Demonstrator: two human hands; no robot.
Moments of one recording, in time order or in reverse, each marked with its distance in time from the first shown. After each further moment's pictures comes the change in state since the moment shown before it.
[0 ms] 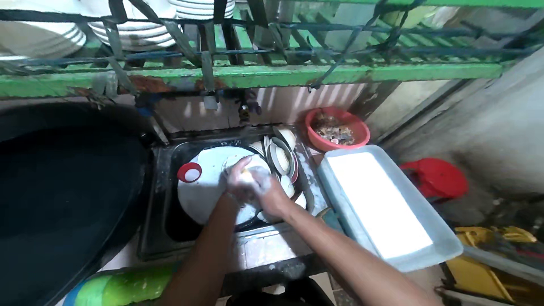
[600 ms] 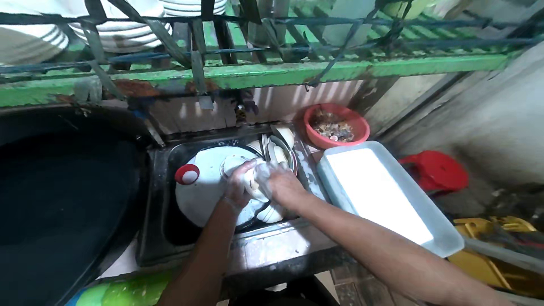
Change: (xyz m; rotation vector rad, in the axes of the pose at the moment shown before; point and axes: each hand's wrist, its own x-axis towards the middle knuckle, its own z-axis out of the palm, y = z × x) left_hand -0.009 0.003 0.009 -0.002 -0.121 -0.026; right_hand 0.006 0.028 -0.028 -0.617 -0.033 -0.350
